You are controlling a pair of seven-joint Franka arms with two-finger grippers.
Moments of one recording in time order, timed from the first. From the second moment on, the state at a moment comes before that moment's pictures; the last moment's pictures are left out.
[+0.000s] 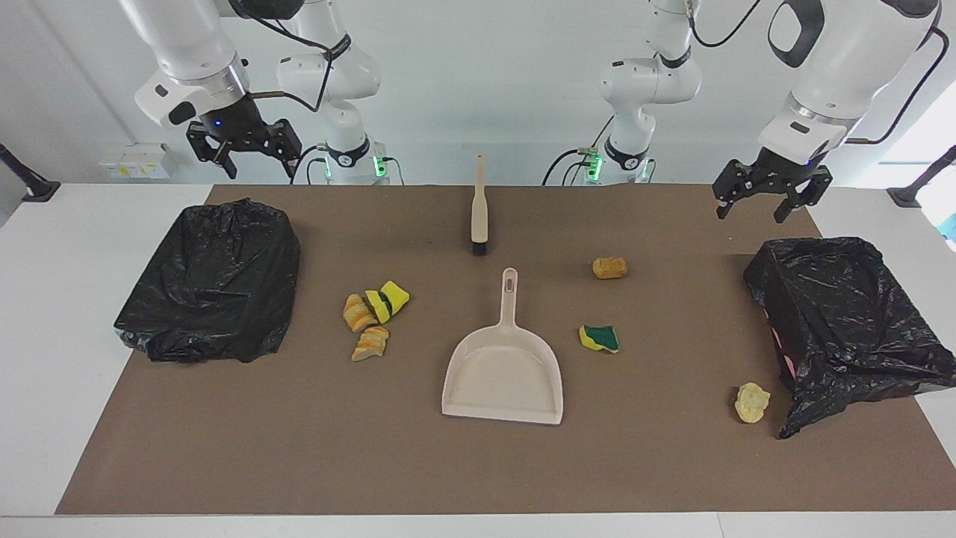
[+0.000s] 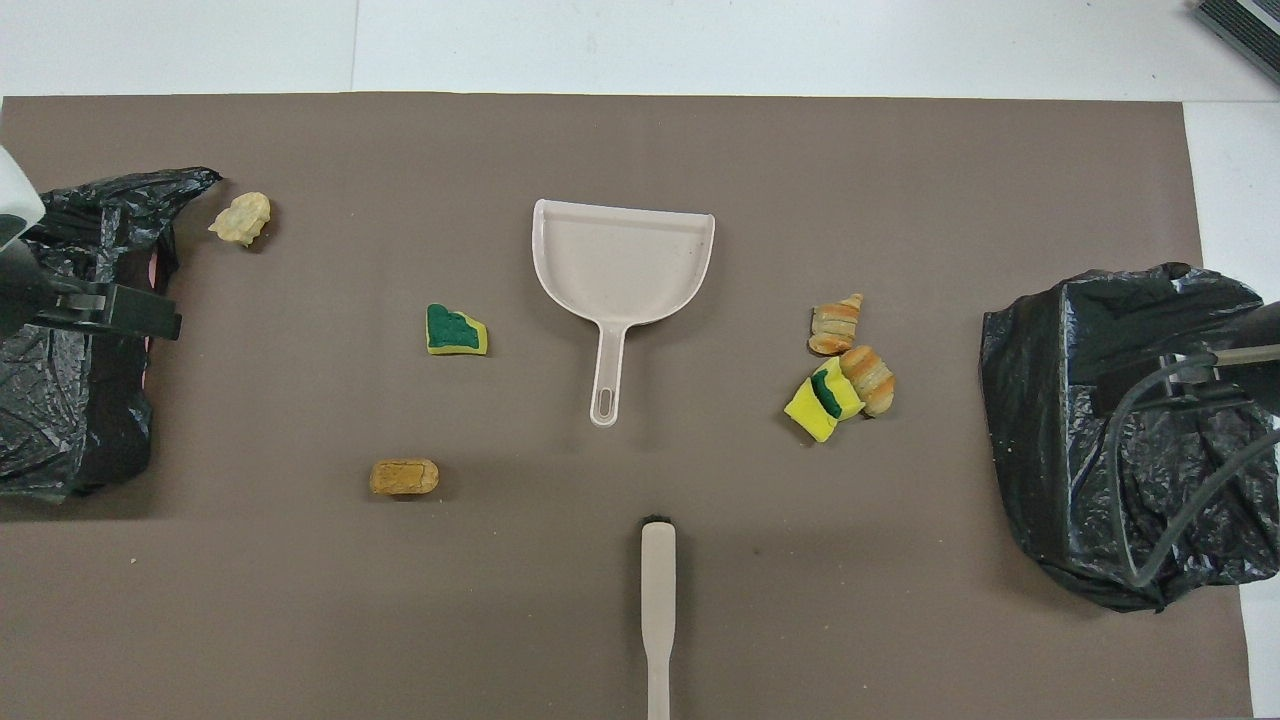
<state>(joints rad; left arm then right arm) -0.05 -0.02 -0.03 -1.63 0.00 1.65 0.08 0.05 -0.08 -0.03 -1.62 -0.02 1.44 -0.01</state>
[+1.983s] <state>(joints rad) -0.26 -0.03 -0.04 -1.73 -0.02 1.64 0.07 0.04 -0.08 -0.04 -1.61 -0.02 1.48 -0.01</state>
